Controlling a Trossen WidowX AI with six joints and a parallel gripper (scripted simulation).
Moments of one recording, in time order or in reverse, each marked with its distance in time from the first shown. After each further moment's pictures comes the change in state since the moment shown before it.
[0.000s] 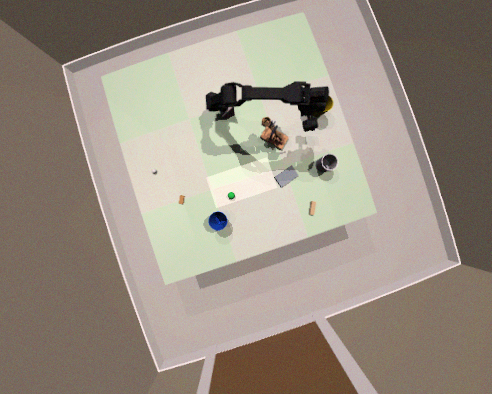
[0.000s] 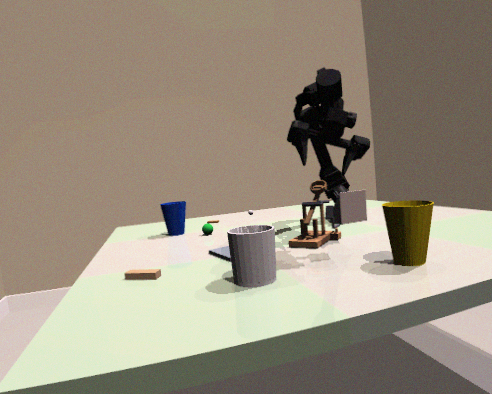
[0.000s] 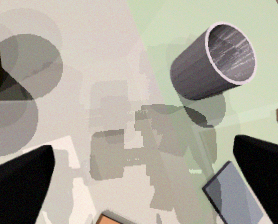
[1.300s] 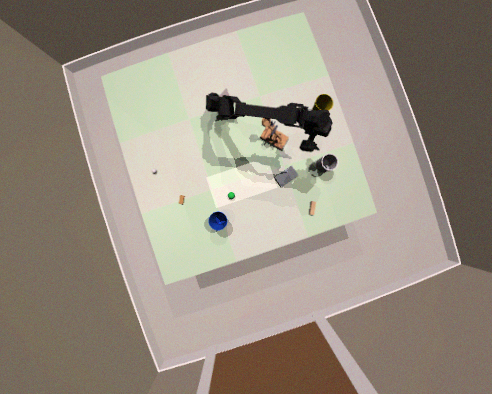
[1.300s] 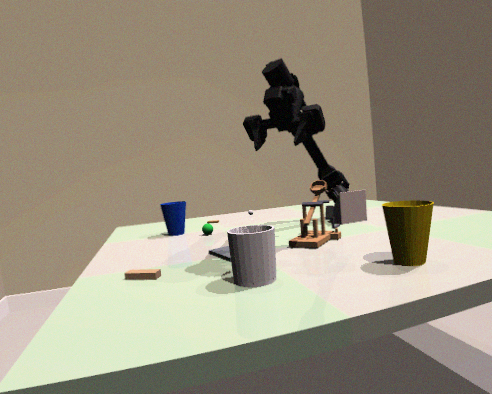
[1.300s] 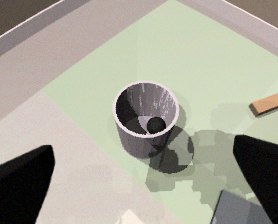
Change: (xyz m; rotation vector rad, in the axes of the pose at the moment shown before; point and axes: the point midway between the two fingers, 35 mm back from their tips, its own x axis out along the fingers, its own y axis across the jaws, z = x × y) arm -0.005 -0.119 0.024 0.567 -0.237 -0.043
